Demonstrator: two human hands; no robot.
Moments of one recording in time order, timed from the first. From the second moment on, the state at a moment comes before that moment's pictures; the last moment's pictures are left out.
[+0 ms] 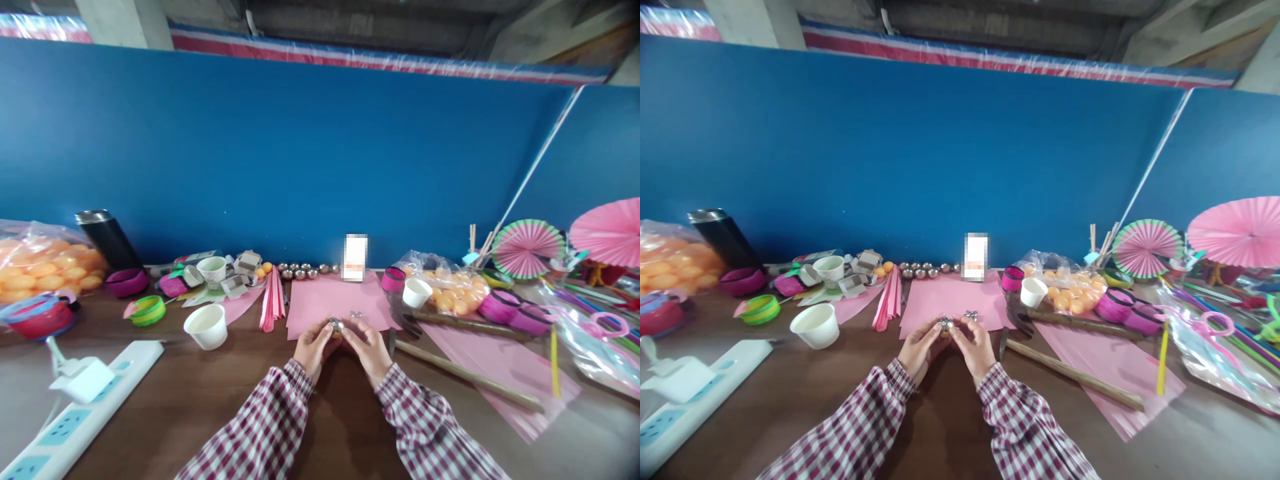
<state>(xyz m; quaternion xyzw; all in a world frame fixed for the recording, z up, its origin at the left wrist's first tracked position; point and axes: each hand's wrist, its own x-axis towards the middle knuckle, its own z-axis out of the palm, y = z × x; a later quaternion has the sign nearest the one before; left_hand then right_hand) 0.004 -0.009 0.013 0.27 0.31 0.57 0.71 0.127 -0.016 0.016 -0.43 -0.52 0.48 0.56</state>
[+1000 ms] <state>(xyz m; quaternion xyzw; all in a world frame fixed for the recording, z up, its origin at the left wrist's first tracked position) 0.002 -0.016 0.019 0.33 0.28 0.54 0.73 0.122 -0.020 0.018 -0.35 -0.42 0.61 0.58</state>
